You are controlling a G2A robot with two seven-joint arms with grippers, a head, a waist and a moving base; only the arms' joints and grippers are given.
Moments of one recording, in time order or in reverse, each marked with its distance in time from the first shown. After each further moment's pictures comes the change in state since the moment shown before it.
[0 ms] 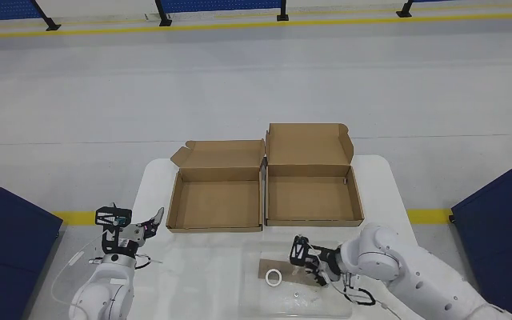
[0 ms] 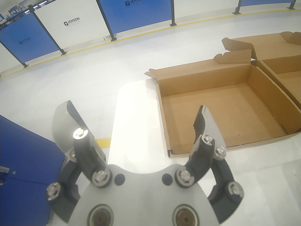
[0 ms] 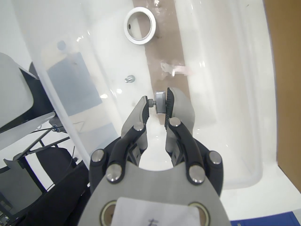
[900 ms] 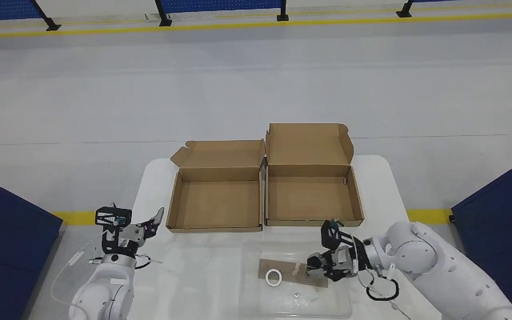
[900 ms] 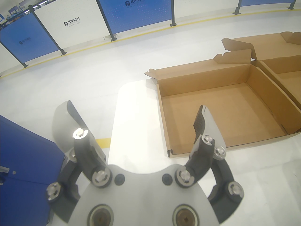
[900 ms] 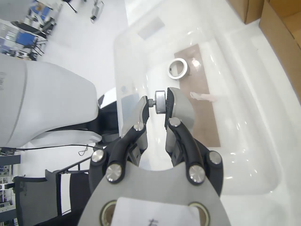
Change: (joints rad) left arm 0.000 0.000 0.000 0.000 0.000 0.000 0.000; right arm -0.102 0.051 0.173 0.206 0.495 -0.404 -0.178
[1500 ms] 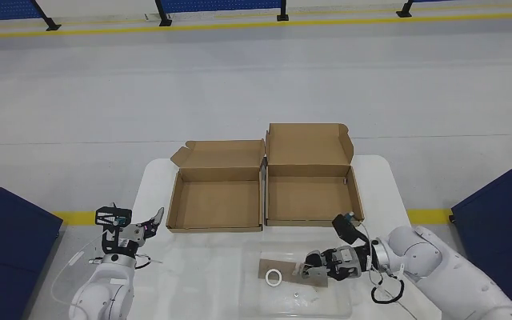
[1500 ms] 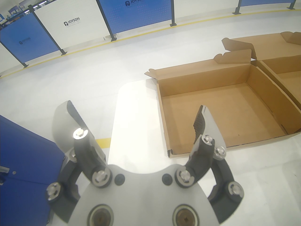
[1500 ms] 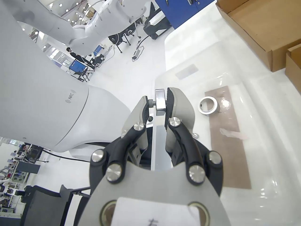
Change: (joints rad) left arm 0.000 0.000 0.000 0.000 0.000 0.000 0.000; right arm 0.014 0.030 -0.072 0.026 0.211 -0.120 -0.101
